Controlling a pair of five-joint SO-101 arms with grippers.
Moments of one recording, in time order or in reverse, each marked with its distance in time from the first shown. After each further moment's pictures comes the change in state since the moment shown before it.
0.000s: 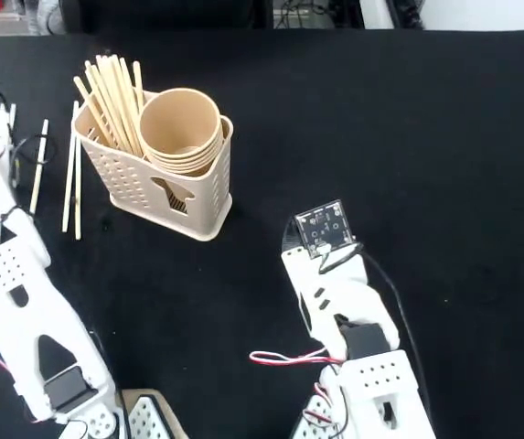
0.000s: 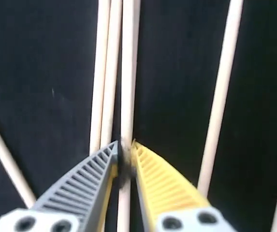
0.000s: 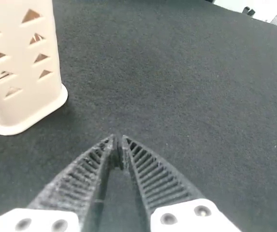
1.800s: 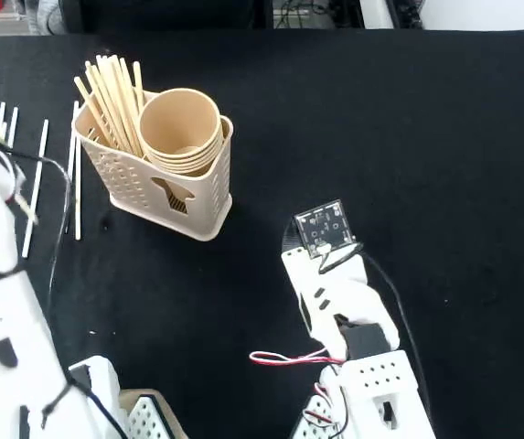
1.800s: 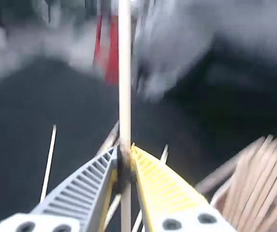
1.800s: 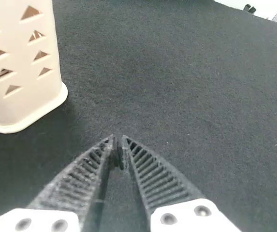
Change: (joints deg) left arm 8.0 -118.1 102.2 -41.1 33.0; right arm 0.0 0.0 0.0 0.2 0.0
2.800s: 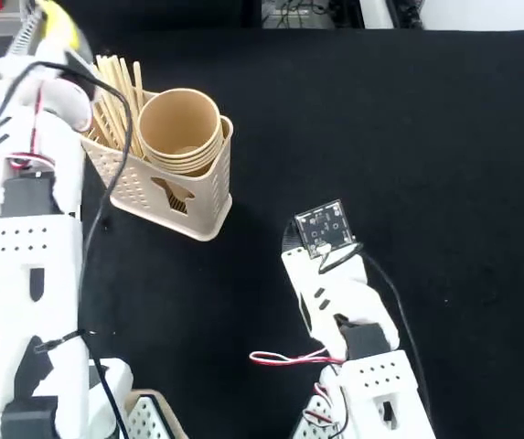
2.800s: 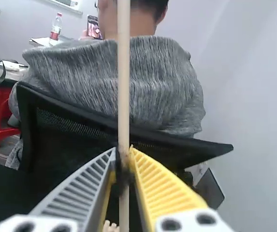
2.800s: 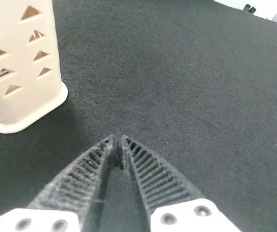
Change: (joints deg) left arm 20.7 17.1 -4.7 -31.4 11.2; right arm 0.0 0.0 0.0 0.0 0.0
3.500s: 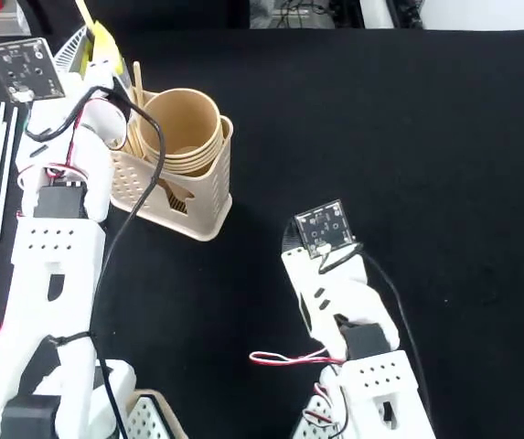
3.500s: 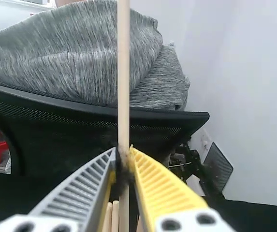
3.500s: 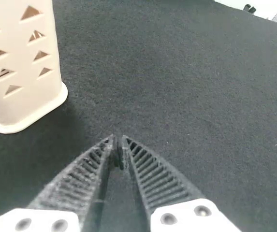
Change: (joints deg) left arm 4.6 0.4 10.0 -9.7 -9.4; right arm 0.0 0.0 0.0 0.0 0.0
